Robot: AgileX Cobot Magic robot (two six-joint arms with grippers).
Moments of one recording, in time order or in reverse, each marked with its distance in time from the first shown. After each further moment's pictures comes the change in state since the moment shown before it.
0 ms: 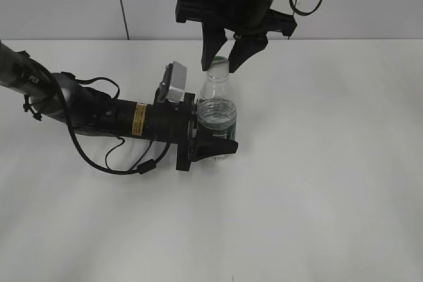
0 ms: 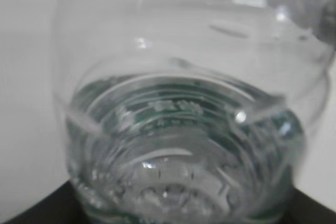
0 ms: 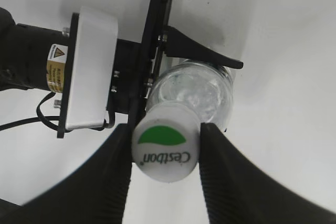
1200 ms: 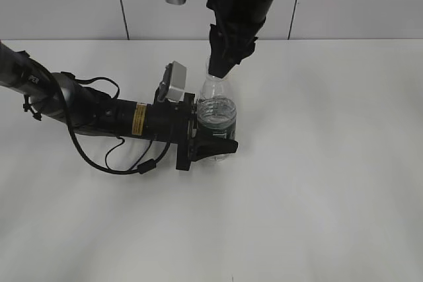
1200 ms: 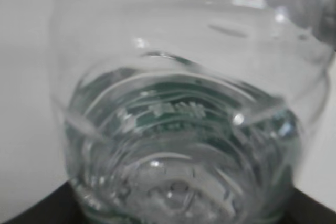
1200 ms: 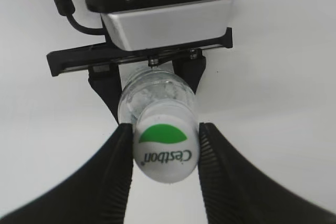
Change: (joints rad) left arm 0.000 0.000 0.000 0.002 0.000 -0.003; right arm 0.000 -0.004 -0.001 -0.011 -0.002 -1.264
